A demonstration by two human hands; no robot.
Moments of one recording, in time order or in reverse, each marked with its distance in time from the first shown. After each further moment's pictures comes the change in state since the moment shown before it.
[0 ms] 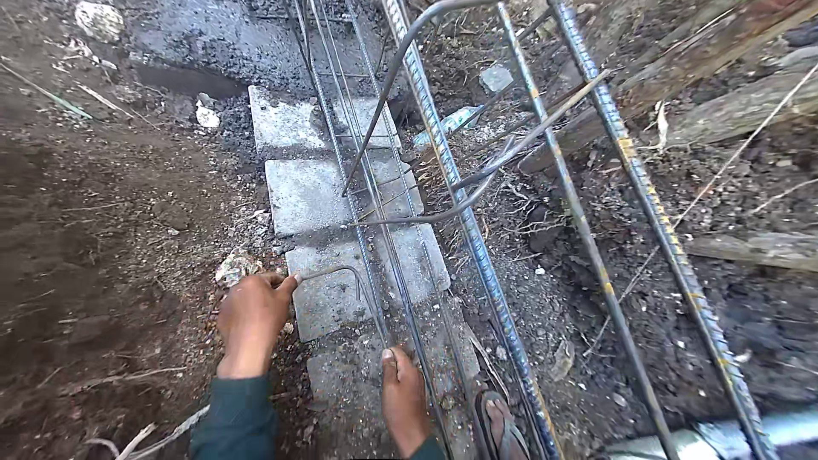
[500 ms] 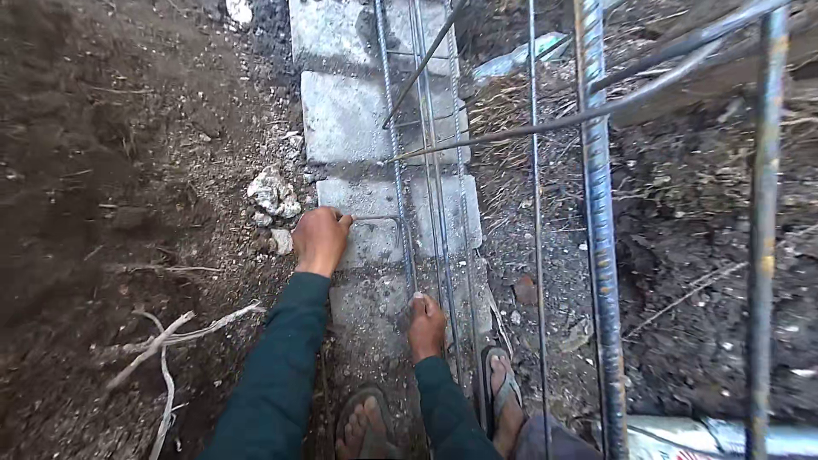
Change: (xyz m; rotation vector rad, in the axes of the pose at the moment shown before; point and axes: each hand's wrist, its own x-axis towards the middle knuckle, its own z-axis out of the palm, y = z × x) left_hand 0.023 -0.002 0.072 0.004 -0.073 0.027; right_hand 0.041 0.052 0.023 0.129 0.082 0.122
